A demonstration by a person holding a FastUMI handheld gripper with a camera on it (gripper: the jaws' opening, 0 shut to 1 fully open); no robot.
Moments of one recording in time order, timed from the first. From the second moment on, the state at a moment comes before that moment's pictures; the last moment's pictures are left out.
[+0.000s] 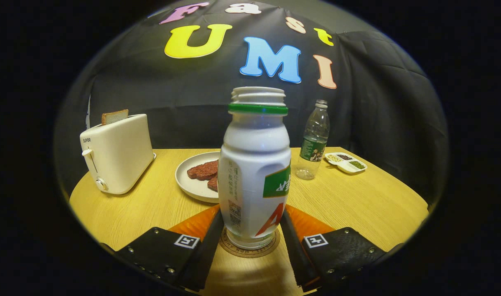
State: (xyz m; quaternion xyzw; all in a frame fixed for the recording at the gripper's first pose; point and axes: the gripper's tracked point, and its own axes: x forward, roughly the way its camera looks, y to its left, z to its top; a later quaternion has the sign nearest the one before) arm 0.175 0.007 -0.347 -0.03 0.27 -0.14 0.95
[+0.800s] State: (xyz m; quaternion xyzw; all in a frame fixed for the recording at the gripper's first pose) arm 0.146 0.024 -0.249 -0.01 0.19 -0.09 0.98
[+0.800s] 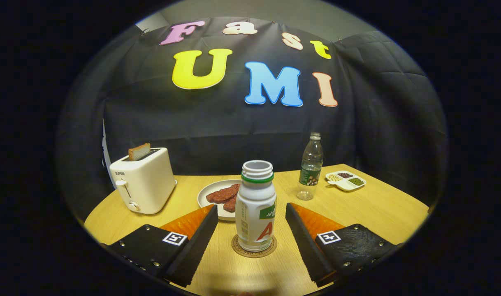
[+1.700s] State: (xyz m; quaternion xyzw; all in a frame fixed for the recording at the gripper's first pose) arm 0.027 0.018 -0.069 0.02 0.06 0.00 1.00
